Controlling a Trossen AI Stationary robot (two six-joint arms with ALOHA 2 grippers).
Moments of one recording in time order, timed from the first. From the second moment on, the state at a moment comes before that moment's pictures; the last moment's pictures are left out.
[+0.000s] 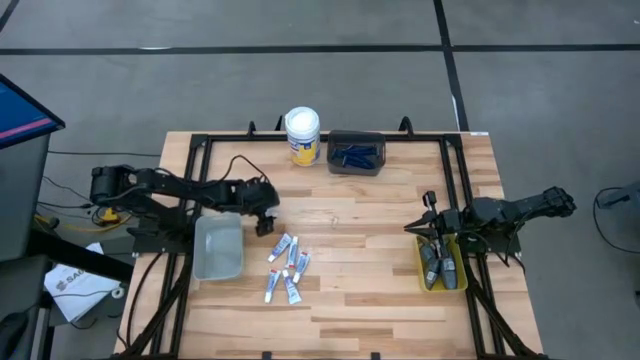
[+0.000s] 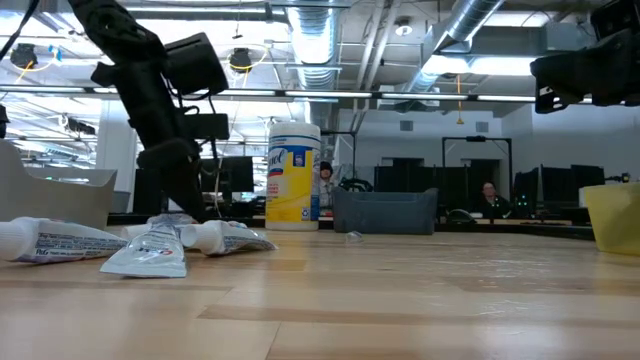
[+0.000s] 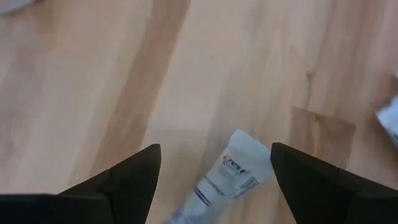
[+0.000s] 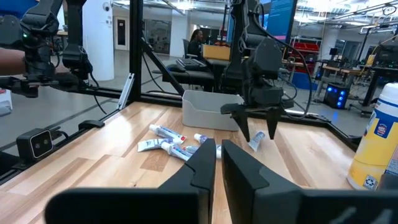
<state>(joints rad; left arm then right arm) 0.17 1.38 0.58 -0.29 -0.20 -0.06 0.26 0.02 0.01 0.04 0.14 -0.10</state>
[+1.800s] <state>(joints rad) -0.03 1.44 0.60 -0.34 -0.32 0.32 0.26 0.02 0.00 0.04 0.14 -0.10</state>
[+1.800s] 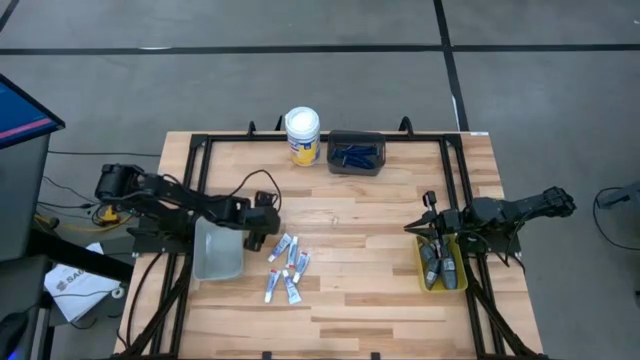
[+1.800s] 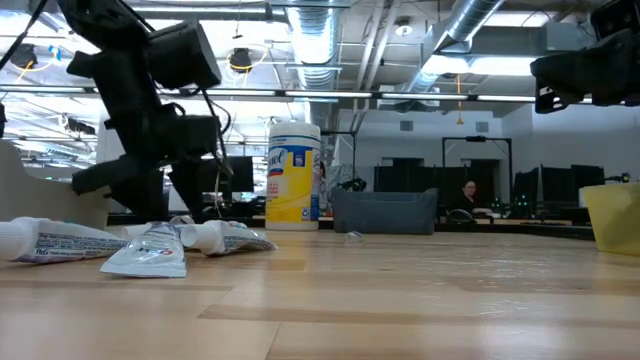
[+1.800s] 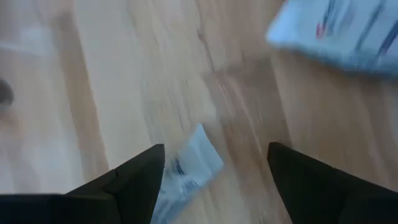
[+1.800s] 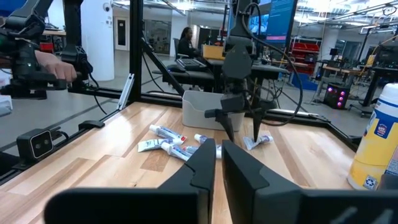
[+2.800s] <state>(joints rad) -0.03 1.51 0.60 -0.29 -0.45 0.39 0.26 0.02 0.00 0.04 0.14 -0.10</state>
